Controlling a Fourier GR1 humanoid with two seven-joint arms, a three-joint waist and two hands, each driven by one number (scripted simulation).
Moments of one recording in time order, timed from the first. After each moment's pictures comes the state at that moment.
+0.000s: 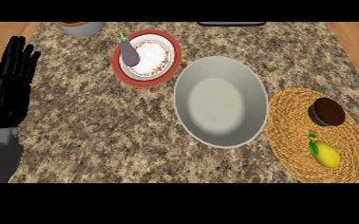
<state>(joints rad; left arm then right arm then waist) -0.21 0.51 0.02 -1.48 0.36 0.21 -0.09 0.54 -1.16 -0.30 -1.88 0.59 0.23 -0.94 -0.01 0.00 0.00</state>
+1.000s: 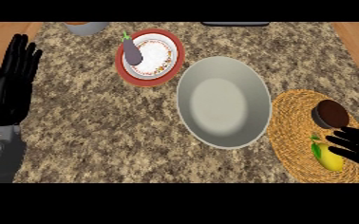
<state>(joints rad) -0.23 0.45 0.08 -1.48 0.29 0.15 -0.06 0.19 -0.92 -0.02 -1.57 0.89 0.23 -0.91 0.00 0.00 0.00</state>
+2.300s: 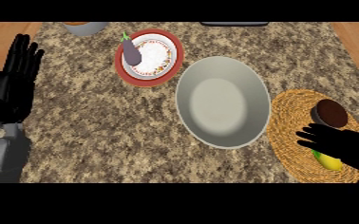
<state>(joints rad) -0.25 0.37 0.16 -1.46 0.21 0.08 -0.04 -0.01 -0.71 0.07 -1.27 1.15 0.14 -0.97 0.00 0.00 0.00</state>
